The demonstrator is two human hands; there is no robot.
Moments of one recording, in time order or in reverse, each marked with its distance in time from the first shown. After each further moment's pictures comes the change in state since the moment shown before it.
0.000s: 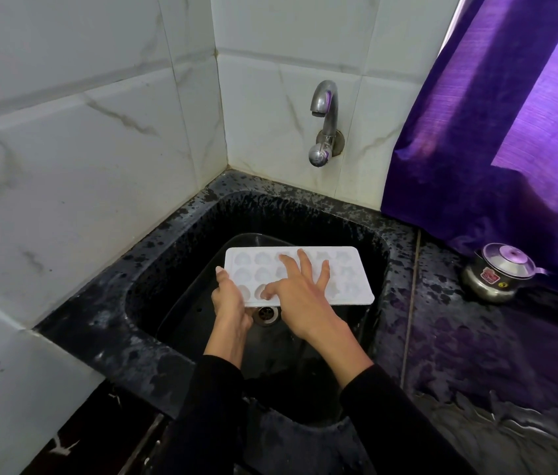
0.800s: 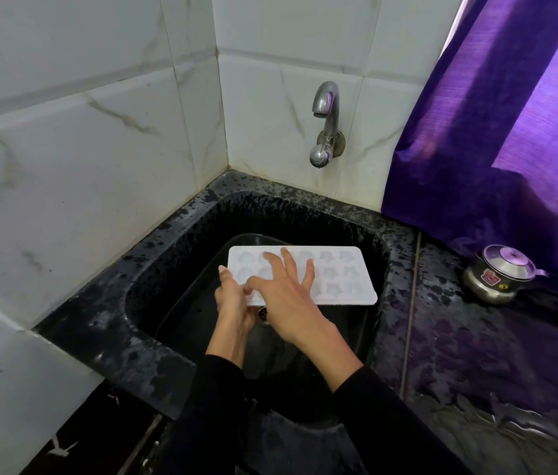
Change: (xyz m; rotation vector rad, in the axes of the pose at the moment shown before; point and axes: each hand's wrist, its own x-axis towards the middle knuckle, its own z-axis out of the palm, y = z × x) left_hand 0.006 -0.003 0.001 0.009 -0.047 -0.018; right_hand 0.003 -0.017 0.003 0.015 0.032 -0.080
